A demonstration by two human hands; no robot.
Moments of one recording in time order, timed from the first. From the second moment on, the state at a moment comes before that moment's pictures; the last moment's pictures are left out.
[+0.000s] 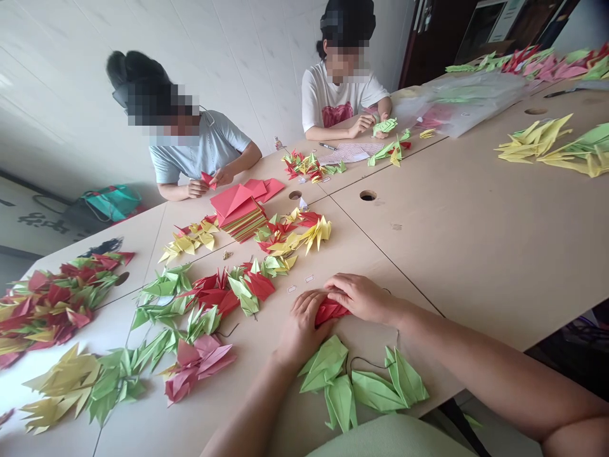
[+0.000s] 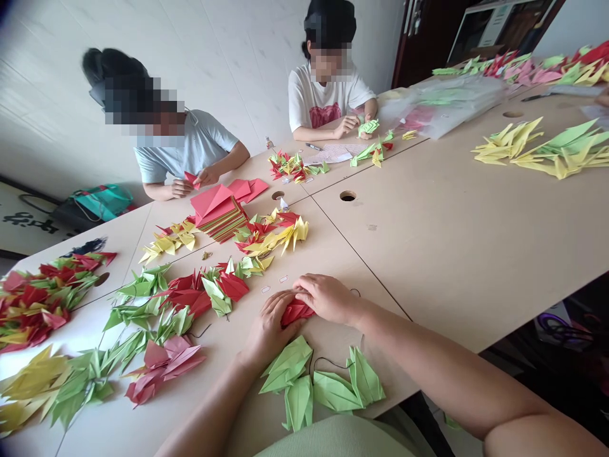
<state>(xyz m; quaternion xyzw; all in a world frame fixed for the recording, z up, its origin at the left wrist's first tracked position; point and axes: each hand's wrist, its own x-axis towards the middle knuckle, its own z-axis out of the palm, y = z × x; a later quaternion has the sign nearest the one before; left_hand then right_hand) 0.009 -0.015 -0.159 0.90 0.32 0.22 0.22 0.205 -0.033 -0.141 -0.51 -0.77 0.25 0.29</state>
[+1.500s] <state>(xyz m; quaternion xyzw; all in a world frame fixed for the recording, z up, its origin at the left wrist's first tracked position) 0.001 -0.014 -0.164 0.89 0.36 0.24 0.17 0.247 -0.033 -0.126 -0.51 -0.80 0.25 0.21</state>
